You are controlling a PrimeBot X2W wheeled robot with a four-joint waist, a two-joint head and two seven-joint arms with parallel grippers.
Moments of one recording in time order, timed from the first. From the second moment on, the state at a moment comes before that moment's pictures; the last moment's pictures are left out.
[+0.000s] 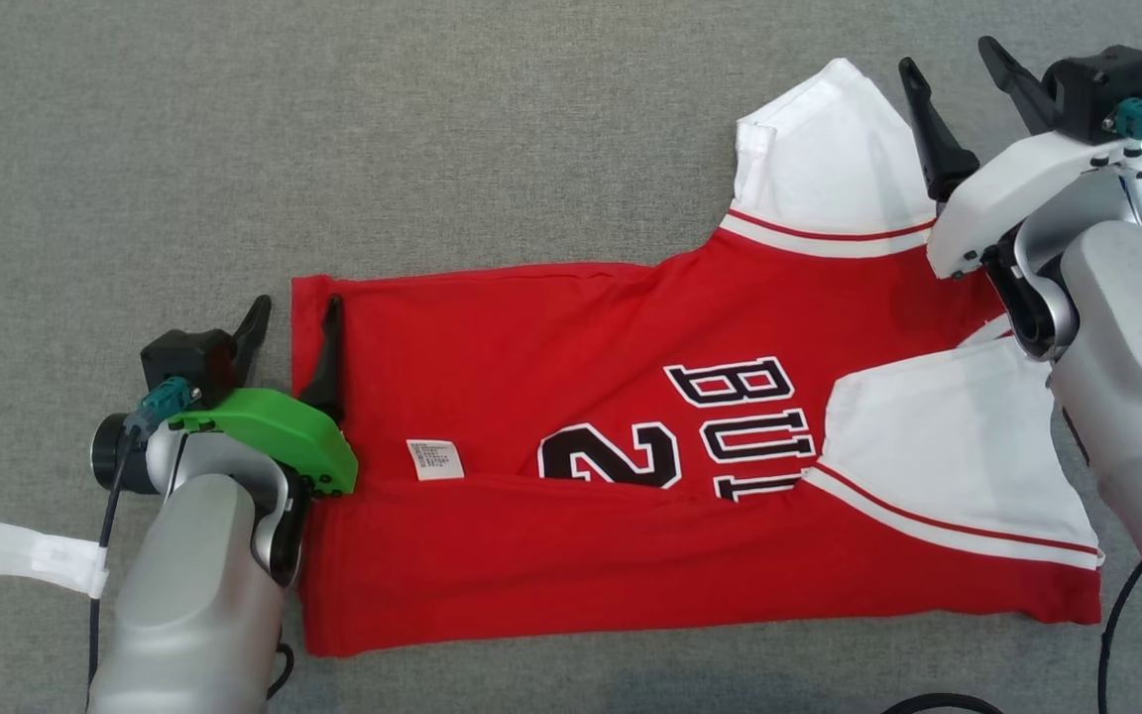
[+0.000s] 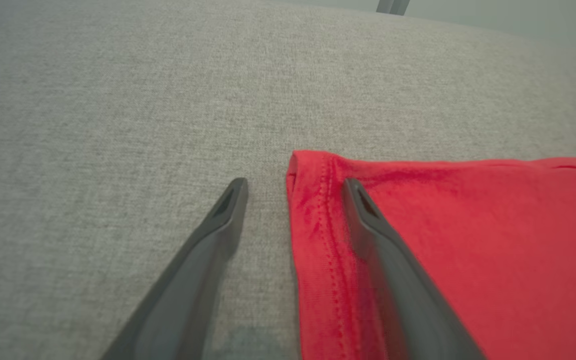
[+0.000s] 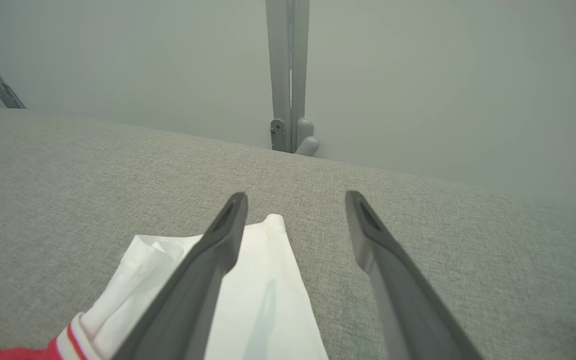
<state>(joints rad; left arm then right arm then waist) -0.61 0.10 -0.17 0.86 -0.32 -0.13 -0.27 -0.89 -0.32 0.37 0.74 0.42 0.13 -0.16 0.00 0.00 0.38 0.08</state>
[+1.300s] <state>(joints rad) -0.67 0.08 -0.39 0.75 -0.46 -0.13 -0.26 -1.17 -0.37 0.63 1.11 0.60 0.13 -0.04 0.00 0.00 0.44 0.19</state>
